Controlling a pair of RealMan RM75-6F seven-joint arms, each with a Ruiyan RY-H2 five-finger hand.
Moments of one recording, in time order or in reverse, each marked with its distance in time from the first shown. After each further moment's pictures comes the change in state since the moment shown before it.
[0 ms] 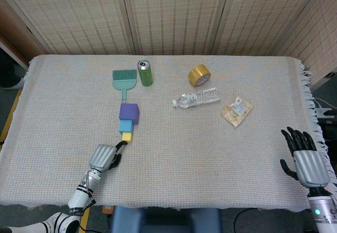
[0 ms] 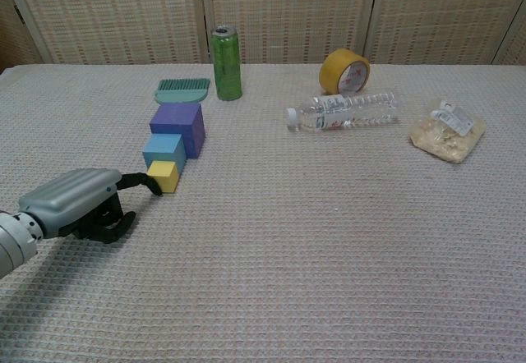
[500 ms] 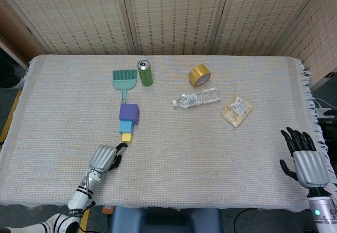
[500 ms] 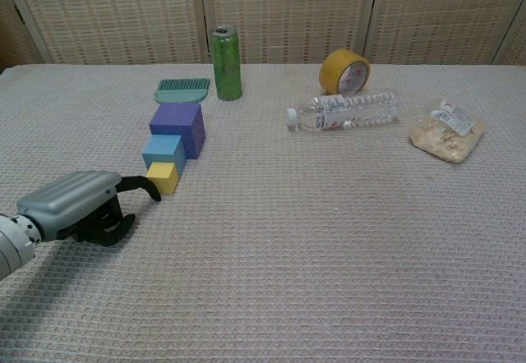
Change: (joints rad) left arm 0.004 0.005 0.009 -0.015 0.006 0.004 0.001; right arm -0.002 0.001 -0.001 -0.003 -0.004 0.005 0.000
